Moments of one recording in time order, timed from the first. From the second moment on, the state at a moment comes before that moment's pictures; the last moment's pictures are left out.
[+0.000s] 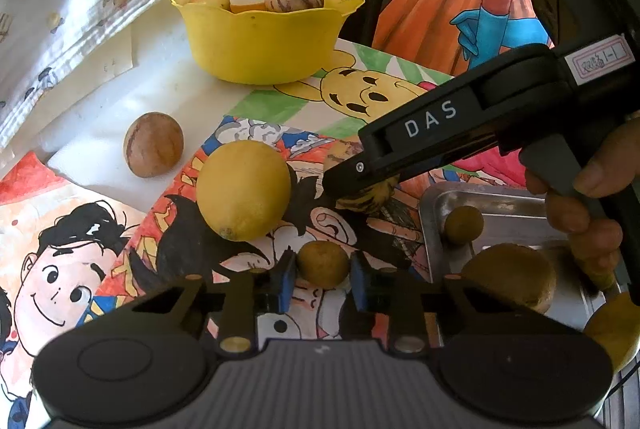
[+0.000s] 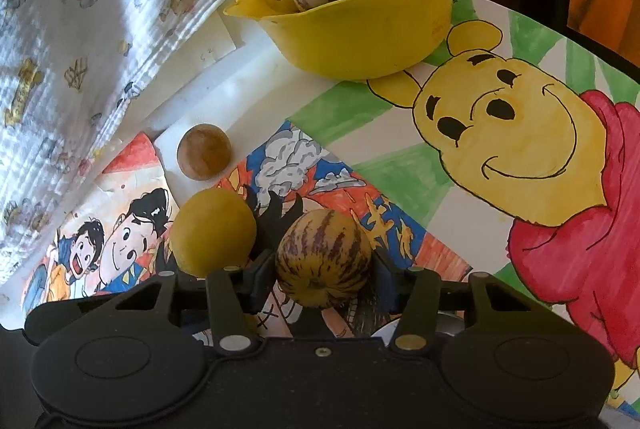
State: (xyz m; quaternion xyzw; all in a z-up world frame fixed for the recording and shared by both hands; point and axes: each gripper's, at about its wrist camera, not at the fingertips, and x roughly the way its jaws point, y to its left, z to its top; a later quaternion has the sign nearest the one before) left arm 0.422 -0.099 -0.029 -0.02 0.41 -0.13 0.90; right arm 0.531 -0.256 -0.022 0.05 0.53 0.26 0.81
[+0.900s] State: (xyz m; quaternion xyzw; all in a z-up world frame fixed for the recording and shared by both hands) left arm 0.377 -0.095 0.006 0.00 0.39 -0.18 0.90; right arm 0.432 -0.304 0.045 0.12 0.45 0.21 0.86
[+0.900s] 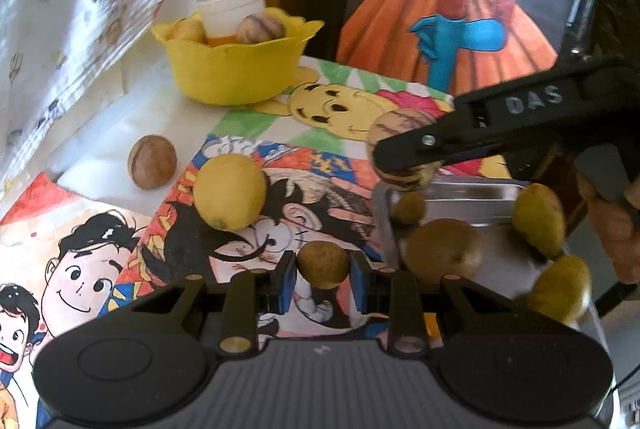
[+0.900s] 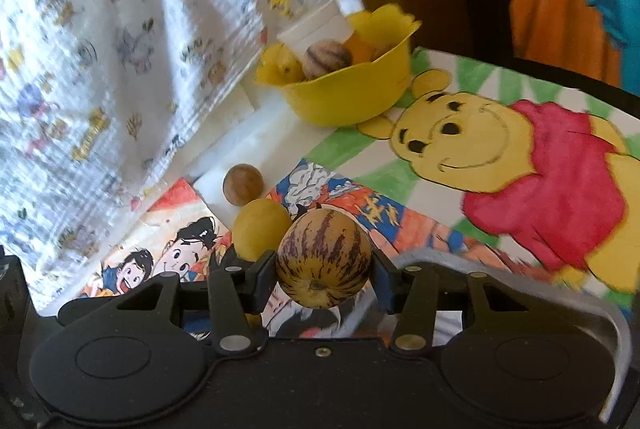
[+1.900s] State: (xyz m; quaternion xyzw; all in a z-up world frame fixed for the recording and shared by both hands) left arm 0.273 -0.129 0.000 0.06 0.41 -0.34 0.85; right arm 0.224 -0.352 0.038 0.19 0.45 0.01 0.87
